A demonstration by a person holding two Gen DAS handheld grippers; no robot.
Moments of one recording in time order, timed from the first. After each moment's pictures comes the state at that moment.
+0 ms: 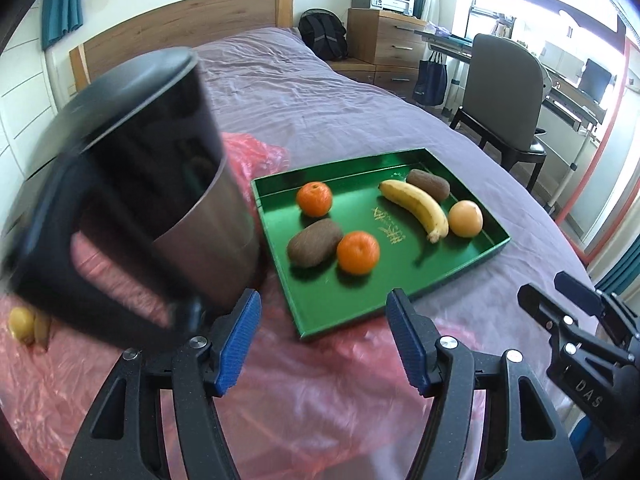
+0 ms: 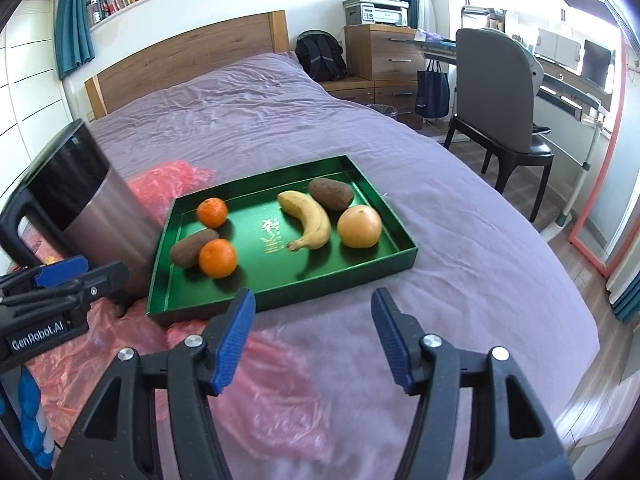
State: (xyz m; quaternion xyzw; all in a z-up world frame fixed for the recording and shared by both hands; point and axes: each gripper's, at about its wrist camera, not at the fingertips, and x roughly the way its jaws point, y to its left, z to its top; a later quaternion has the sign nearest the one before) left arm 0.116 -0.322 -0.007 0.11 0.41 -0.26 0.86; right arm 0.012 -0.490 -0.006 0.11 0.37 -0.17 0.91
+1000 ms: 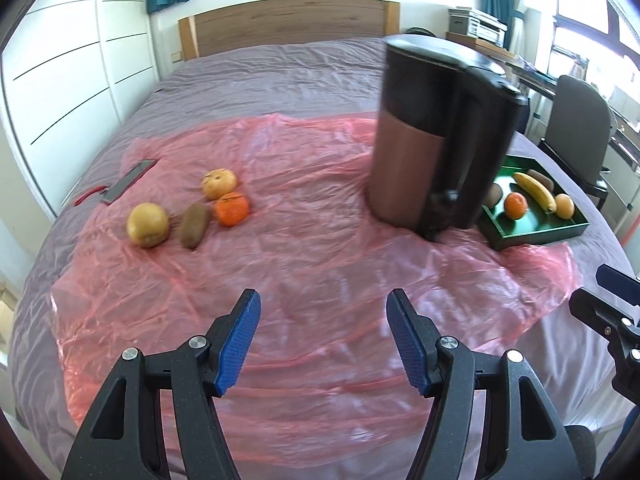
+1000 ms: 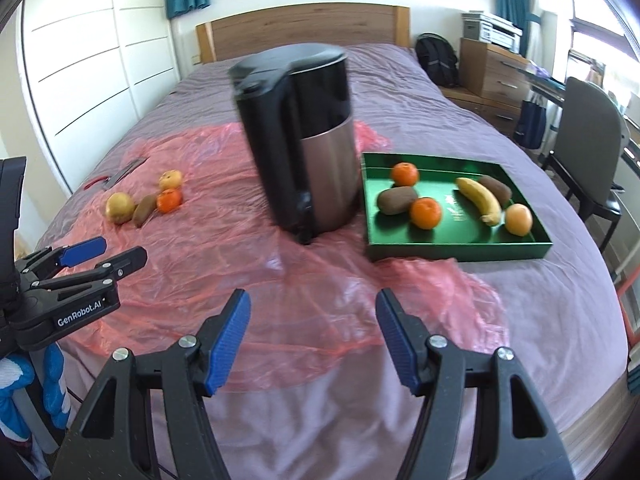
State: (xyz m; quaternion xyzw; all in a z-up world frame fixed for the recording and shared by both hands) left arm 0.076 -0.080 -0.024 0.07 0.40 -0.12 0.91; right arm -0.005 -0.278 0.007 0.03 0.40 -0.01 0.91
